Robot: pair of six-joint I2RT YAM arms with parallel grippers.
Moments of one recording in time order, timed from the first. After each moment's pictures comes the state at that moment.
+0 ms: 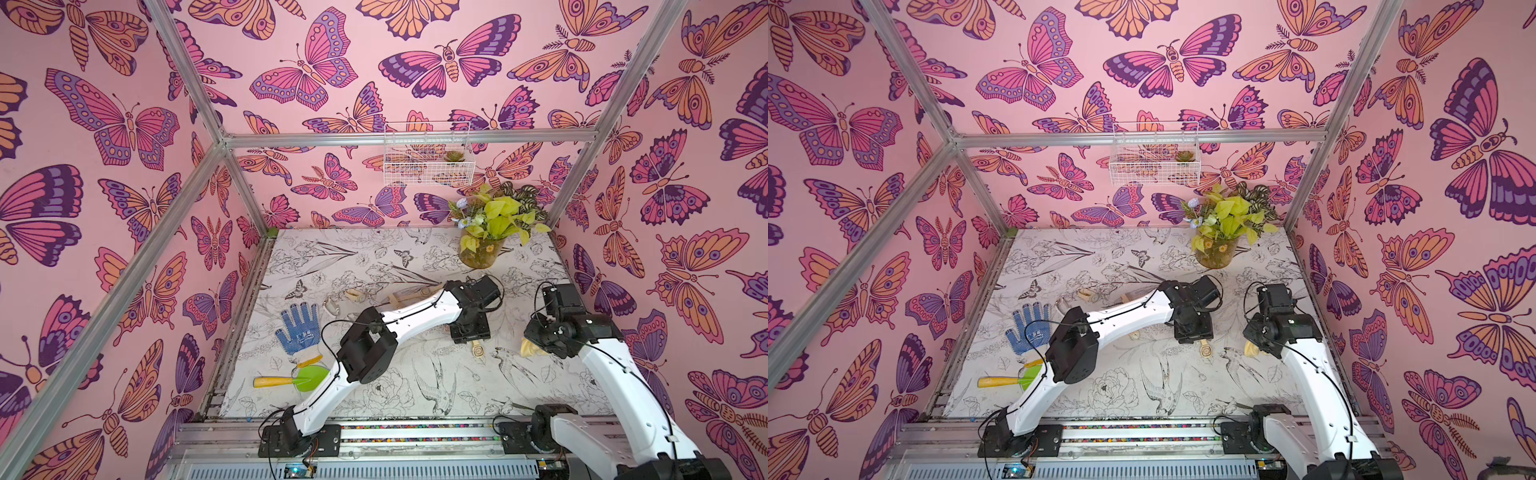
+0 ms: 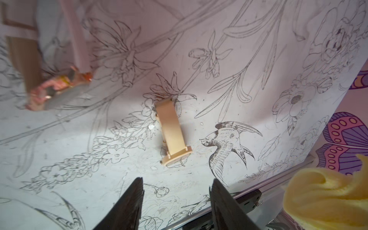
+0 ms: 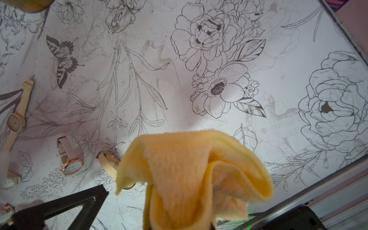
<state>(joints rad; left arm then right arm) -1.05 2.36 2.11 -1.00 0.25 -1.06 0.04 0.97 0.84 -1.06 0.12 0.71</state>
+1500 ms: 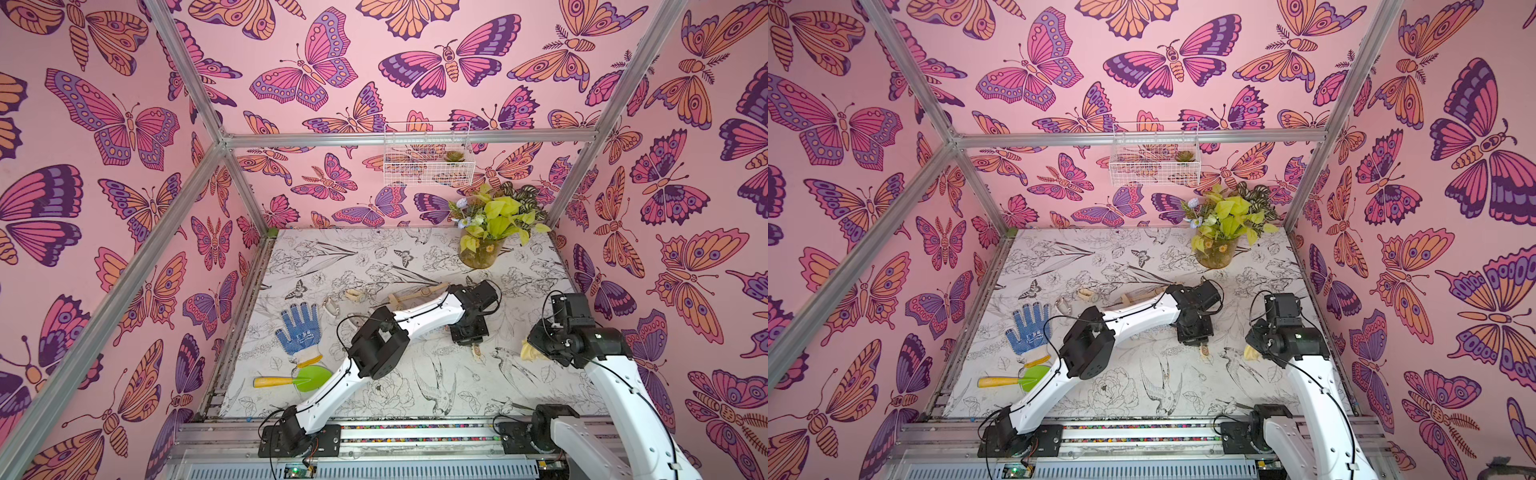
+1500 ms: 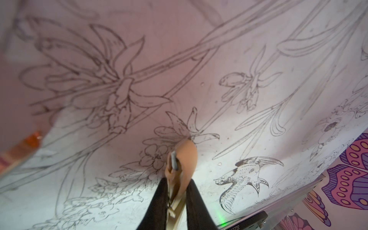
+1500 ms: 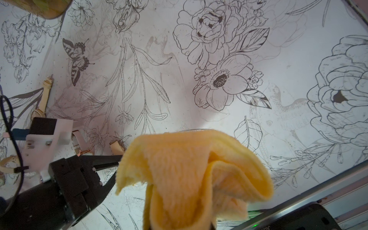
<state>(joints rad) -1.01 2.49 2.18 -0.97 0.30 -1.09 -0.01 0.86 0.80 -1.06 0.05 0.71</state>
